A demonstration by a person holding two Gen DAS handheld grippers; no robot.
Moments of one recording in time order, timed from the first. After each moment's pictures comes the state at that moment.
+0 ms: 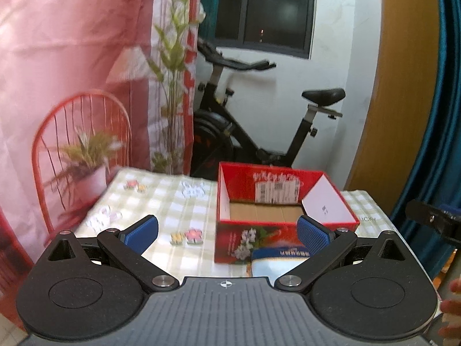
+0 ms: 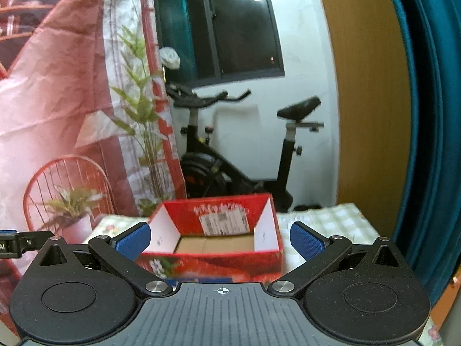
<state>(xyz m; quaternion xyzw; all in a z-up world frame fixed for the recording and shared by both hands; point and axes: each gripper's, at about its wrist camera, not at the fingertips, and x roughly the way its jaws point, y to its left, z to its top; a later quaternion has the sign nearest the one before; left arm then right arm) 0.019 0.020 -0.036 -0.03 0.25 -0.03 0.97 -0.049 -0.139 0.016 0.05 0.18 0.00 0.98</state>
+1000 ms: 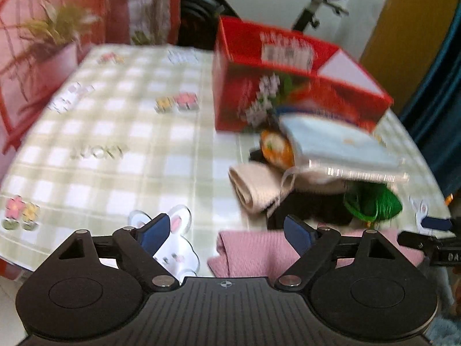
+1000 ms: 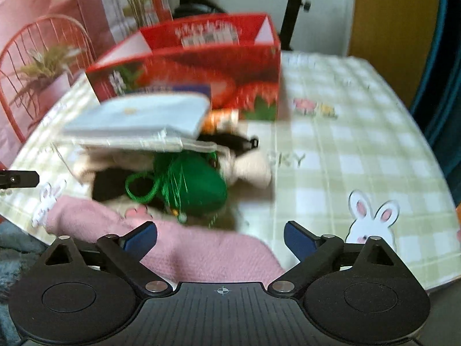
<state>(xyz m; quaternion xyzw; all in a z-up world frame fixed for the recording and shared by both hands) 0.060 0.061 -0.180 -0.03 0.46 -0.09 0.88 -0.029 -0.147 -0.151 0.03 0.46 0.01 0.89</state>
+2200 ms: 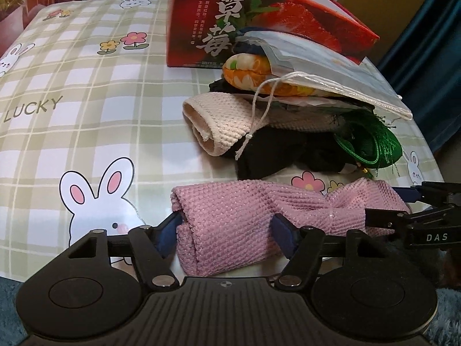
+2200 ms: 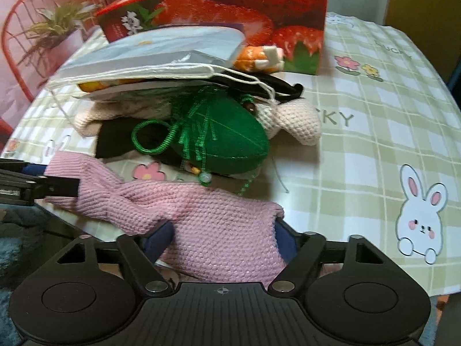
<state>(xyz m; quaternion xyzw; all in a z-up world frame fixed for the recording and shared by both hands) 0.073 0.037 -0.247 -0.03 0.52 -0.17 0.84 -0.009 -0.128 -0.191 0.02 0.52 0.07 0.85</state>
